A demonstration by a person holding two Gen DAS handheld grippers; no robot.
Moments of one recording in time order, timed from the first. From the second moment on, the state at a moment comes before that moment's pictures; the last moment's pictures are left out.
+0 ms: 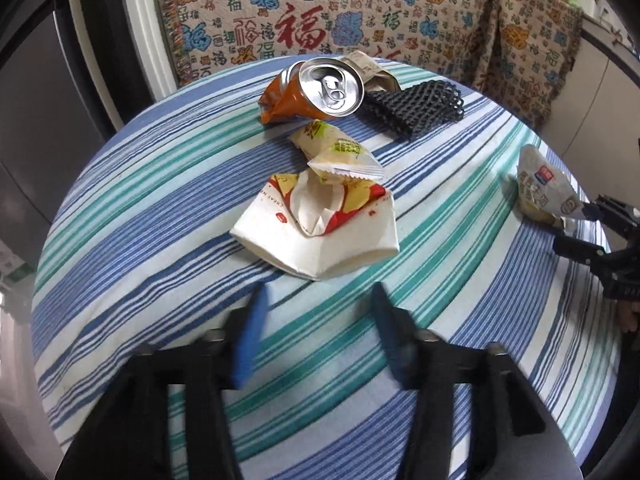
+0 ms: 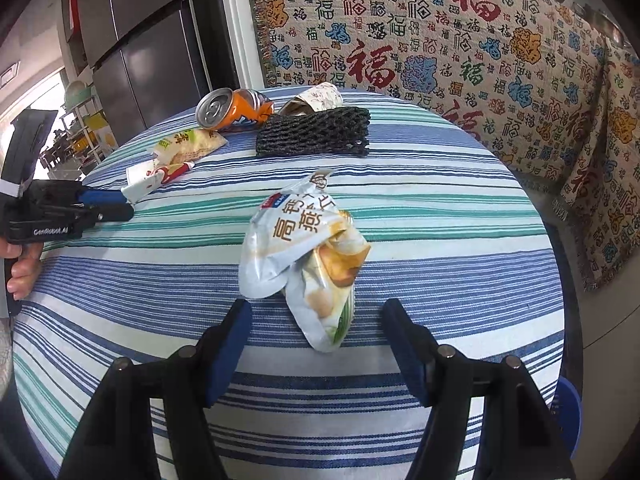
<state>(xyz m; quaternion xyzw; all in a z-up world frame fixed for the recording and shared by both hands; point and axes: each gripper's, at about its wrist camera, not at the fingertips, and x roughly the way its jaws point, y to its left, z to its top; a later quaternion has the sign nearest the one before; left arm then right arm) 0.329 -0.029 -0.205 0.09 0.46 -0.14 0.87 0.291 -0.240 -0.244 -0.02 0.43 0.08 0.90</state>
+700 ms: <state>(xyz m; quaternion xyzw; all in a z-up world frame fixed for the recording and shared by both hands) 0.369 0.009 -0.210 -0.04 0.45 -0.16 0.88 0.289 -0.235 -0.218 -0.01 0.37 0.08 0.92</state>
